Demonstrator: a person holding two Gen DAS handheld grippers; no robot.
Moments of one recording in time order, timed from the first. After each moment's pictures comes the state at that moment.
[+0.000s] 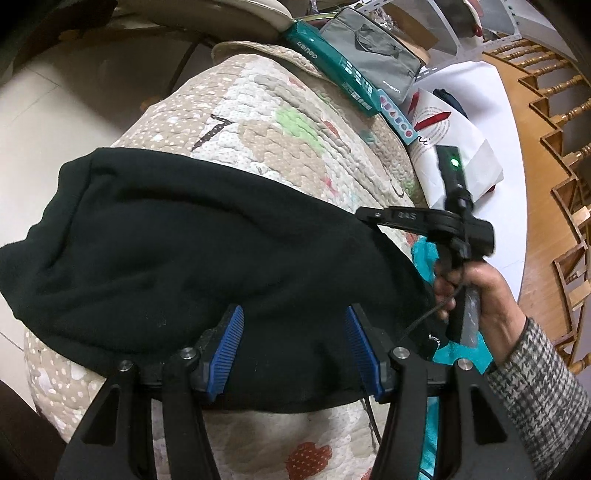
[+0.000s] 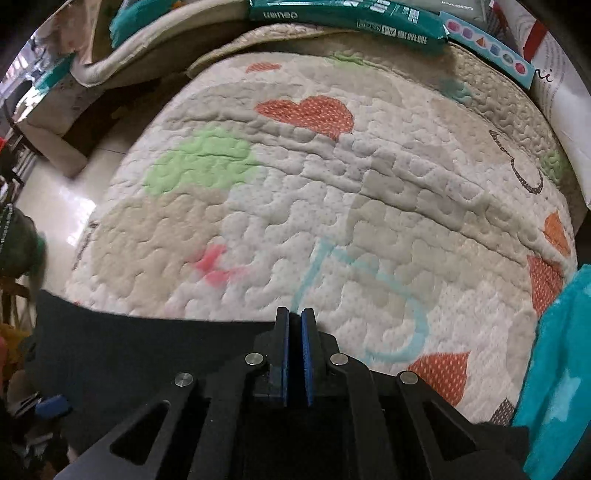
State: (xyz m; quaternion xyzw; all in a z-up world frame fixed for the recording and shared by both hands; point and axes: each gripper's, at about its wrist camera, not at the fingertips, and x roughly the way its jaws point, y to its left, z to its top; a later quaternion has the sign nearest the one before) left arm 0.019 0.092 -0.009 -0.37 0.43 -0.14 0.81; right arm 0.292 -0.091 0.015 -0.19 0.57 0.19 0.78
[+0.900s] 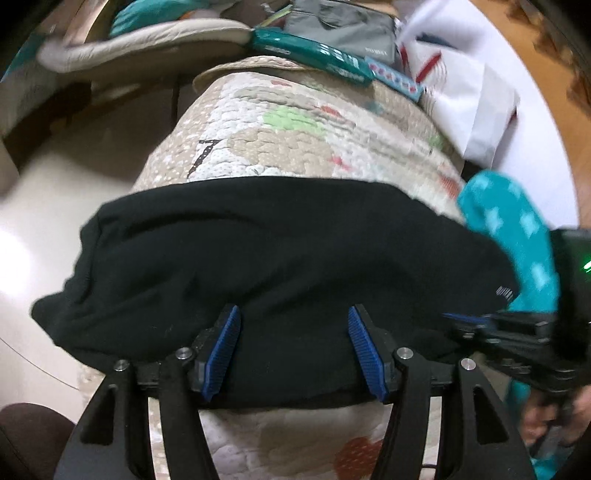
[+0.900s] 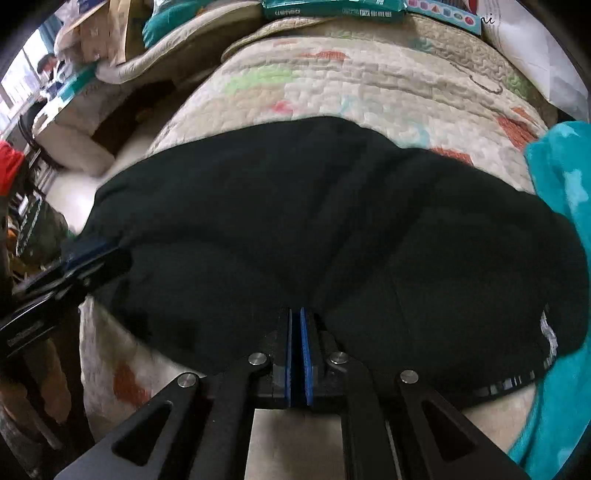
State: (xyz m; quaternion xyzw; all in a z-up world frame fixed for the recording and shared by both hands) left arm 0.012 0.049 0.003 -0.17 0.45 -0.08 0.87; right arm 0.095 -0.141 0.023 -0.10 0.58 0.21 0.78
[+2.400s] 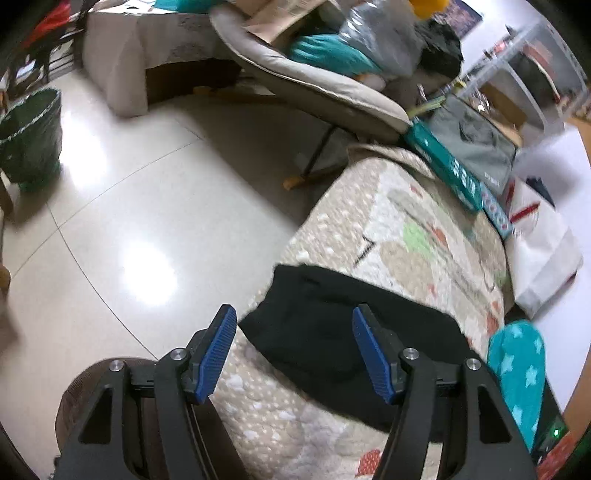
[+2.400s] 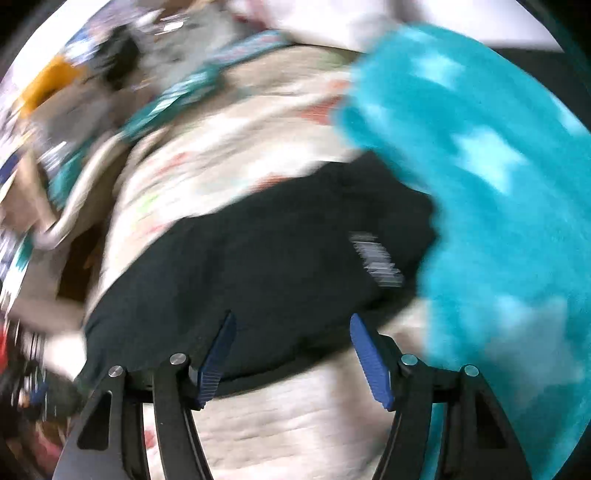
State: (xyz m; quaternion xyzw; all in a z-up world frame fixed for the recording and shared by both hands) left arm -0.050 0.193 0.060 -0.36 0.40 0.14 0.83; right arm 0.073 -0.215 0.072 0.08 0.49 0.08 0.86
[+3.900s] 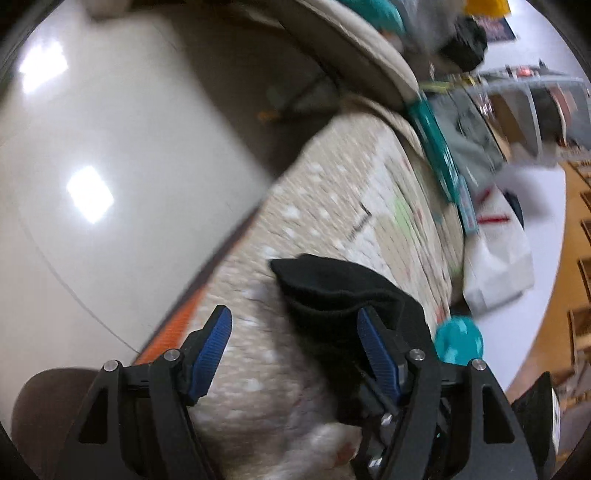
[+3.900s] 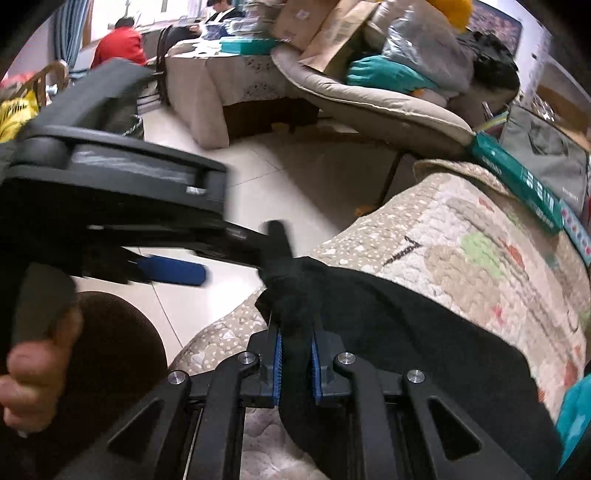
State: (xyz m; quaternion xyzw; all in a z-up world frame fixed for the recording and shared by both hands) left arm -0.005 0.226 -0.022 -0.49 0.45 -0.01 0.74; right arm 0.004 0.105 0.017 -0.28 0.37 0.39 0.79
